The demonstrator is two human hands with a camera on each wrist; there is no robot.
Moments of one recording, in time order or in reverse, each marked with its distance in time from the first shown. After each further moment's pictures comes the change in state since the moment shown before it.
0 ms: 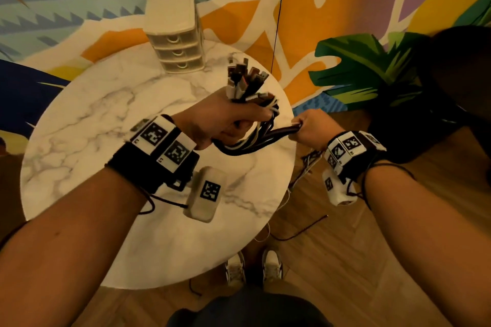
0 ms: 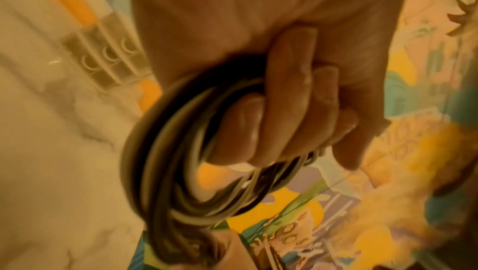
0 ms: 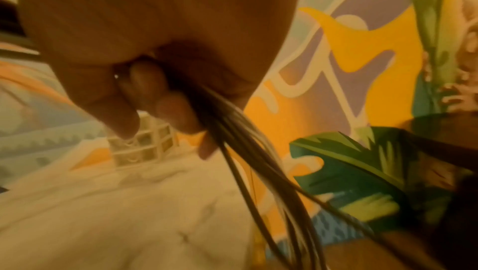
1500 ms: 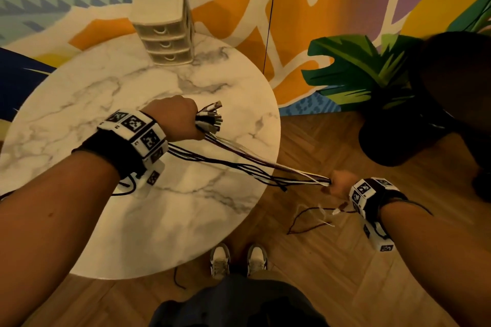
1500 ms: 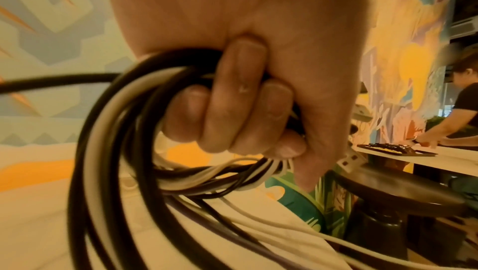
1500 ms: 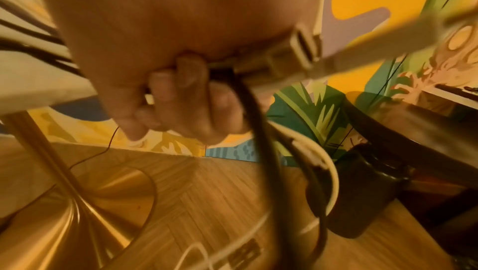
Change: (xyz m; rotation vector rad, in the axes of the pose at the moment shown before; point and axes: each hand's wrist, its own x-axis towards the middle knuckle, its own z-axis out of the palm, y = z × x) left_hand 0.022 -0.038 -0.029 1.395 0.287 -0.373; right_hand -0.036 0.169 0.063 -0.427 -0.298 0.292
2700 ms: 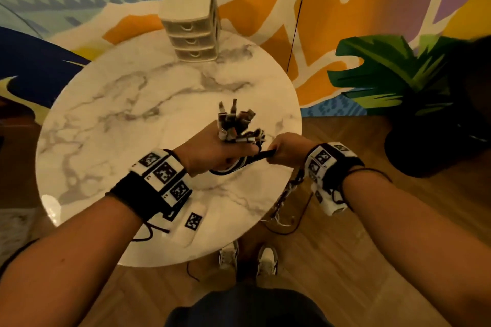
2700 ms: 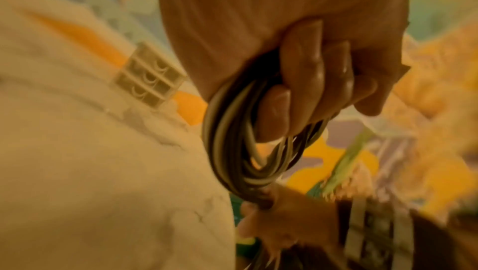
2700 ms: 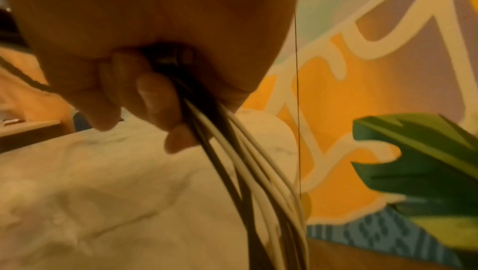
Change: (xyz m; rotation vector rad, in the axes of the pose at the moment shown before) left_hand -0.045 0.035 0.030 -1.325 -0.051 0.185; right_hand -0.010 -0.156 -0.095 0.186 0.053 -0.536
